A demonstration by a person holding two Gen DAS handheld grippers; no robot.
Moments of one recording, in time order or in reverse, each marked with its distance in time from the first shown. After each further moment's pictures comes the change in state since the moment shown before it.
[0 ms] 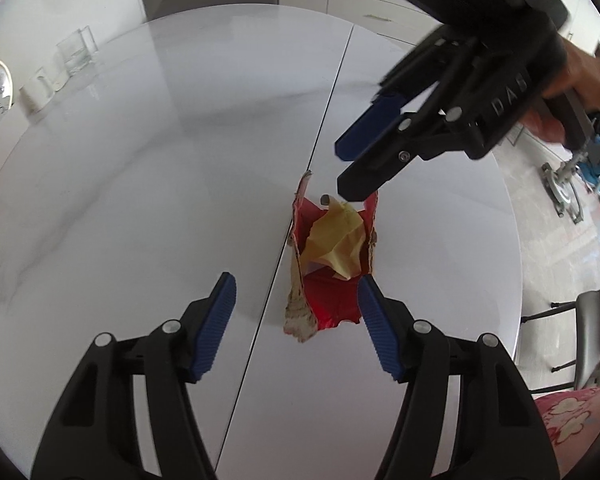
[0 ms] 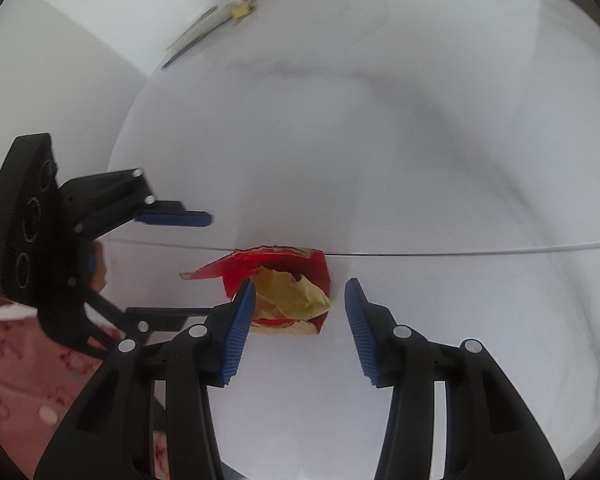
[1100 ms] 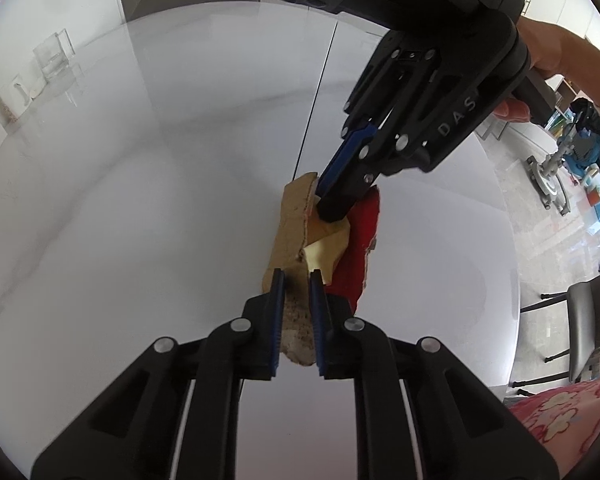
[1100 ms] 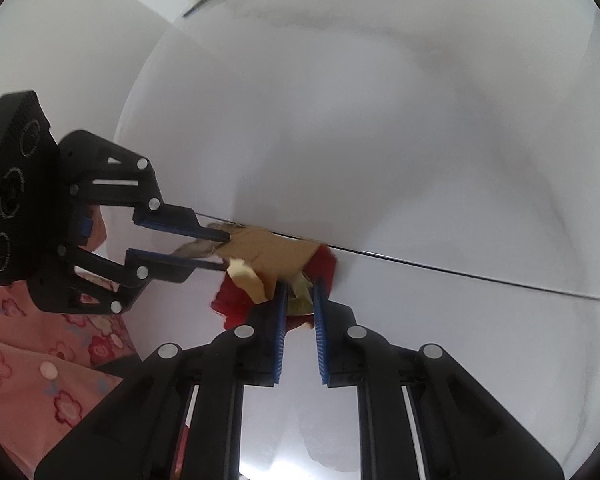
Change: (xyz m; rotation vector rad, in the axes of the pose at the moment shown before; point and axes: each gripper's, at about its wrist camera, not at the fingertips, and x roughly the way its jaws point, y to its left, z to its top) left arm 0.016 0.001 0.011 0.028 0.002 -0.059; right arm 0.028 0.002 0.014 -0.076 0.110 0.048
